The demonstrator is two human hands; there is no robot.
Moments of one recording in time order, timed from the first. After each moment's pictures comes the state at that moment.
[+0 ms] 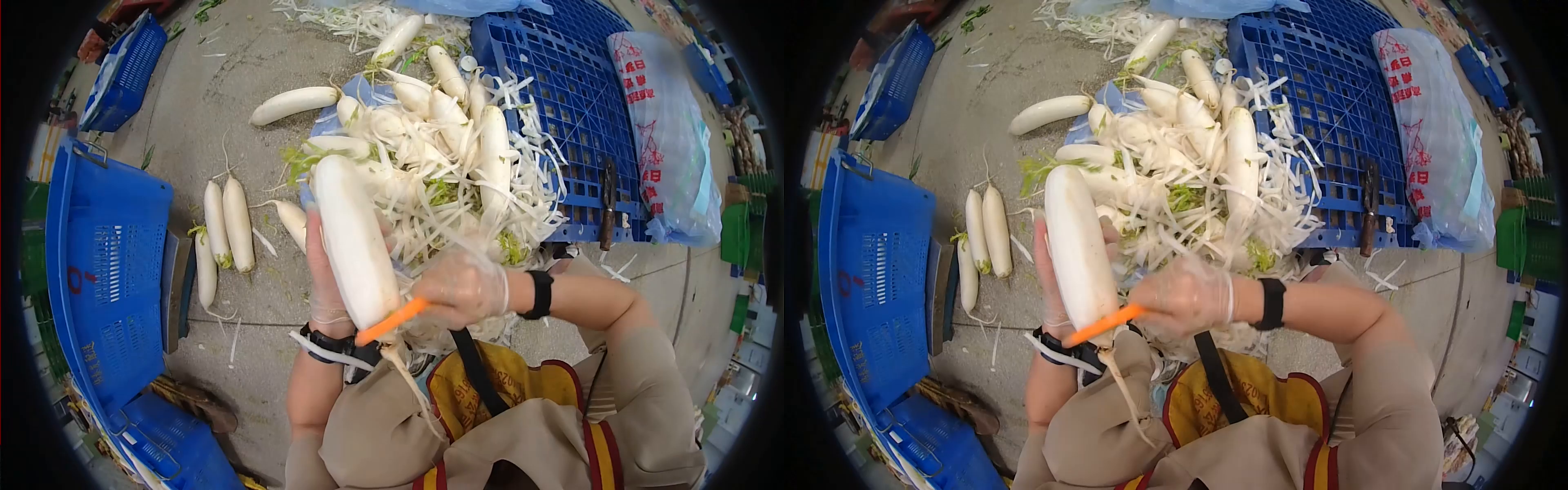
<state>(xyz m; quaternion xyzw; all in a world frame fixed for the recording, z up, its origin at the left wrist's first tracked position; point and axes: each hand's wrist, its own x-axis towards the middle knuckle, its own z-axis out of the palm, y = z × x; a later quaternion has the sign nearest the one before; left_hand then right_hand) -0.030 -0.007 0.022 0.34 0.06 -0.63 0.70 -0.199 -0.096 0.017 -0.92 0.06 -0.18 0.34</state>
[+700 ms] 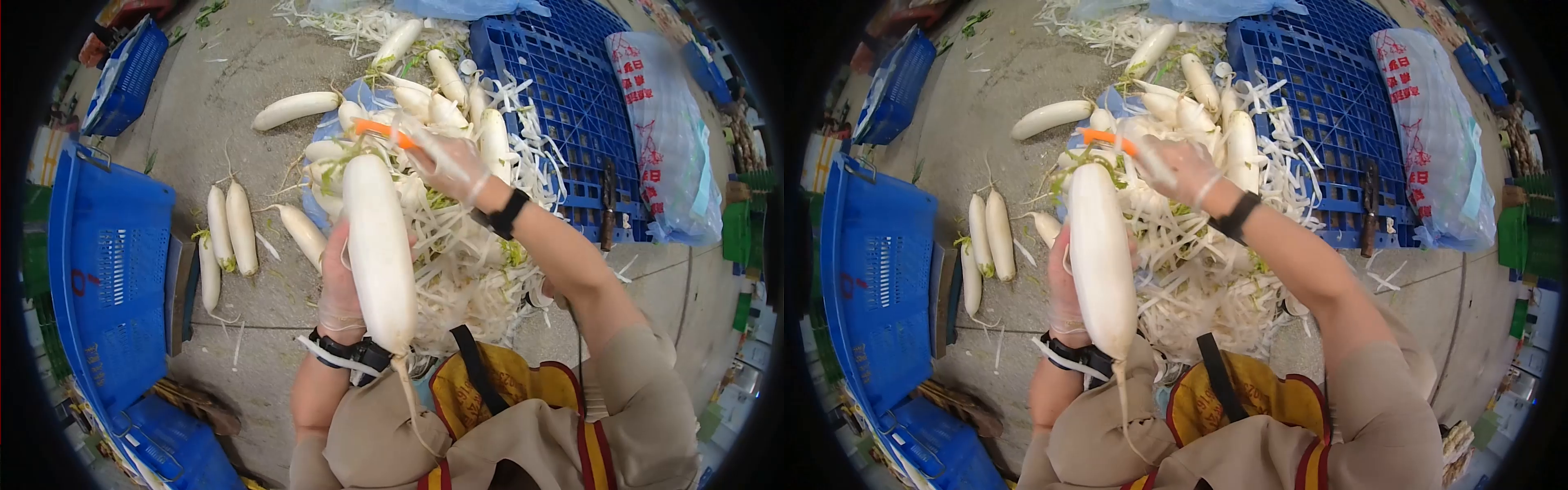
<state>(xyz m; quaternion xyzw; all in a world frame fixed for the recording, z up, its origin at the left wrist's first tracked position) -0.034 -0.008 0.023 0.33 0.02 -0.67 0.67 -0.150 -0.200 -0.034 -0.93 0.24 -0.23 0.17</state>
